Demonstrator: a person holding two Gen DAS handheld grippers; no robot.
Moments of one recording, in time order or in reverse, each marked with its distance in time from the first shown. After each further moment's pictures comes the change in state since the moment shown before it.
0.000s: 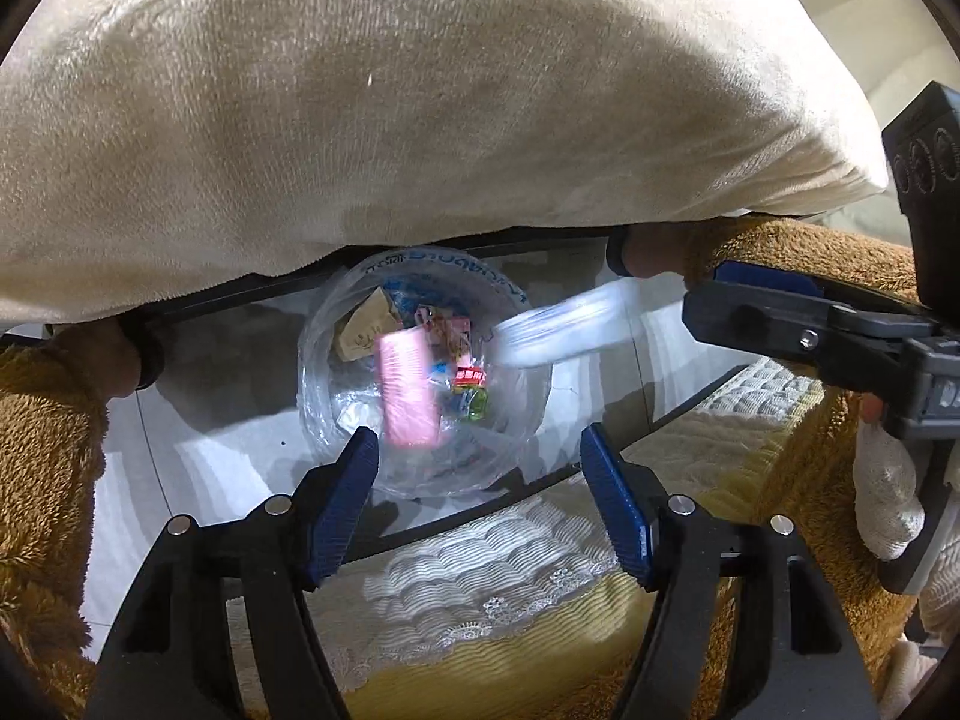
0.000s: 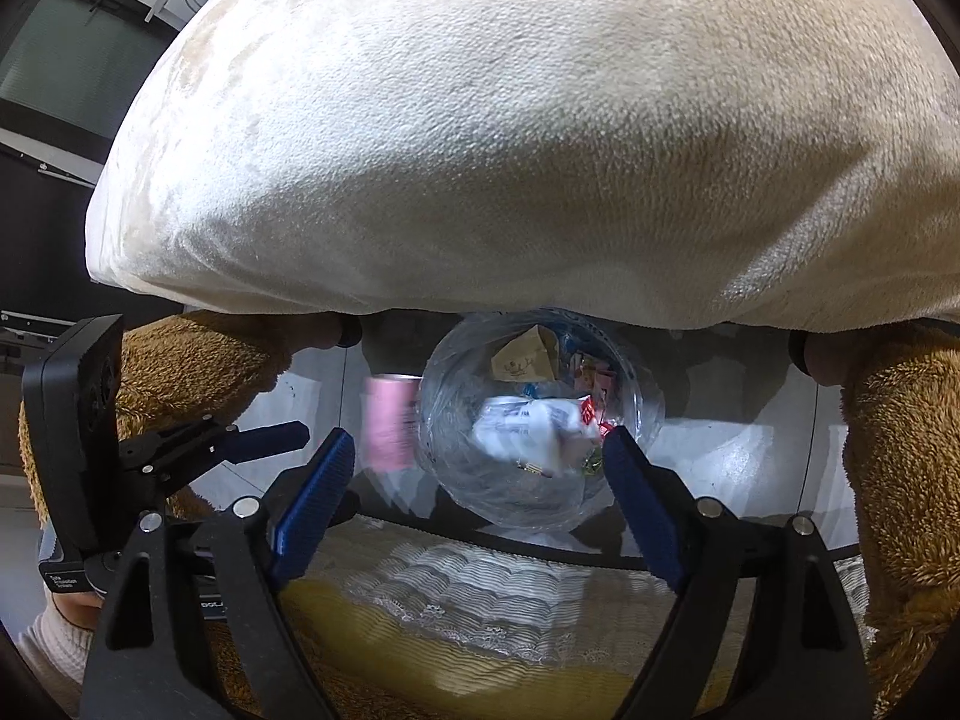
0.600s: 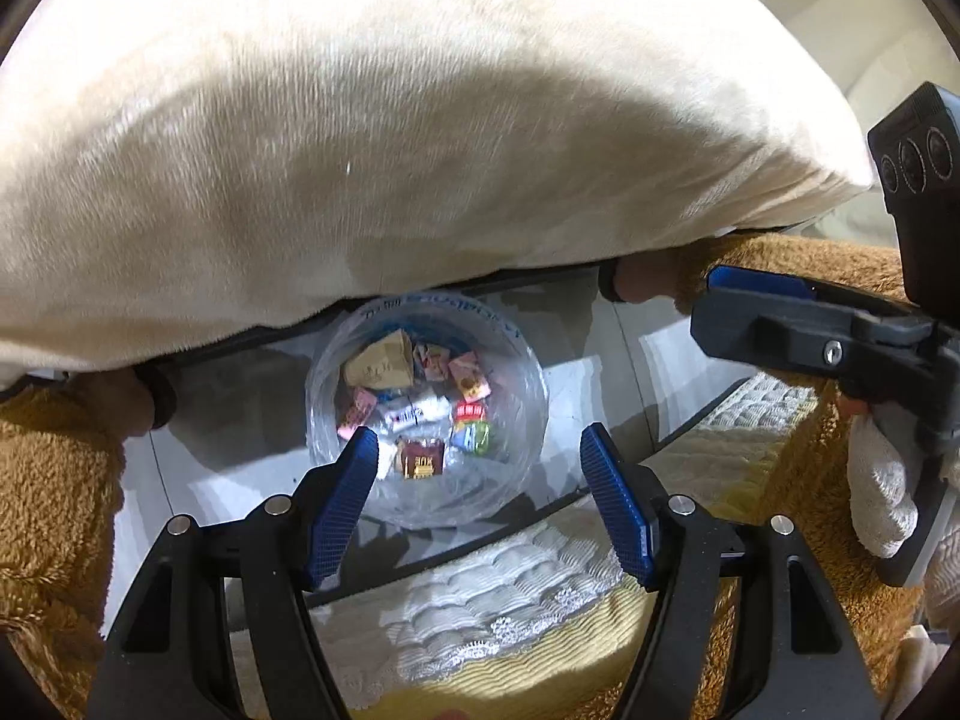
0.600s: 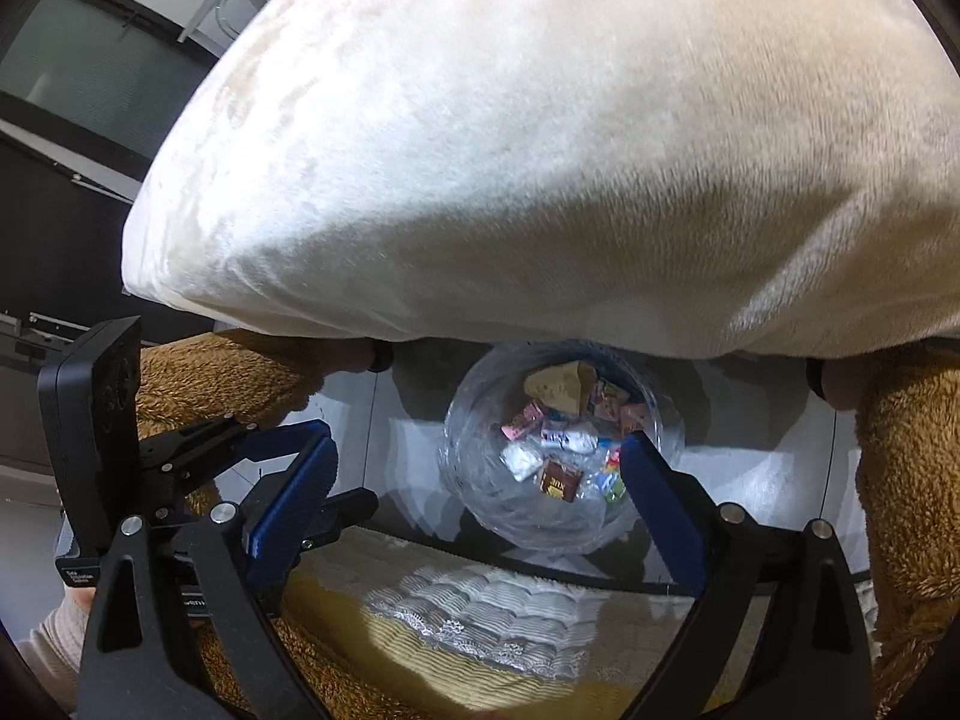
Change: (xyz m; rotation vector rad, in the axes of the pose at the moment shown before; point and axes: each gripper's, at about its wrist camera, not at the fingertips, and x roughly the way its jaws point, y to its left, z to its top) left arm -0.020 -0.009 0.000 0.063 -0.101 0.015; right arm -0.021 0.007 -0.006 -0.055 -0.101 0.081
